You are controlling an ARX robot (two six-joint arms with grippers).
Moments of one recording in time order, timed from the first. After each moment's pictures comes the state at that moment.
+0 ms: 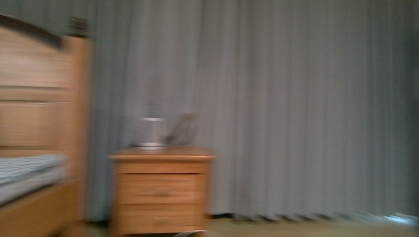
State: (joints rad) left arm 0.00 0.00 0.01 0.00 0.00 0.00; right arm 0.00 0.05 0.04 -0.01 0.01 0.00
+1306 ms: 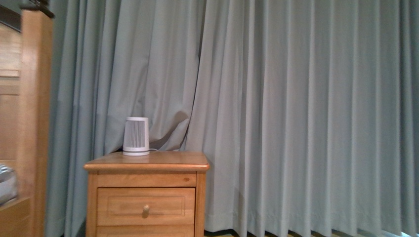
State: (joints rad) left arm 0.00 0.00 0.01 0.00 0.00 0.00; right arm 0.00 0.05 0.04 -0.01 0.00 0.00
